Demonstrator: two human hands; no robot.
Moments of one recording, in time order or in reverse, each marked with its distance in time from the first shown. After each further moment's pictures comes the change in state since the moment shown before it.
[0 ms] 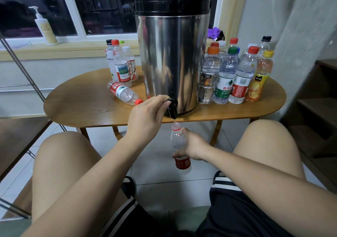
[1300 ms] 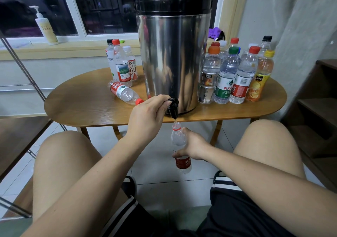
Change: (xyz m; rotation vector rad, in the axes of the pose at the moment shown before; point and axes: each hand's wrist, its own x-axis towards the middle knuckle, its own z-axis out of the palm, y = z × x) left_hand 0.001 -0.001 -0.001 0.036 -0.030 -0.013; right_hand 0.000 0.000 0.001 -0.027 0.010 0.008
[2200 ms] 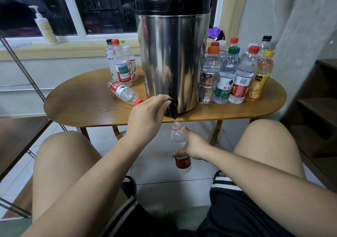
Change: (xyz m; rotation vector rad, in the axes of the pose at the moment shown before) left_hand 0.000 0.002 0.000 -0.025 0.023 -0.009; right_hand 0.003 0.002 0.001 -0.012 0.009 -0.014
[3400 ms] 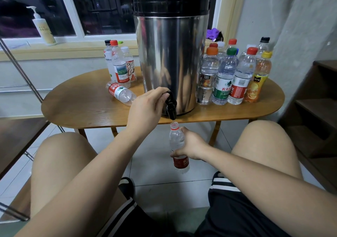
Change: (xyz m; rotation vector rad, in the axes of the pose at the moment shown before) left_hand 0.025 -0.008 0.005 -0.022 -0.050 -0.027; right_hand 0.003 -0.005 -0.002 0.061 0.001 -0.003
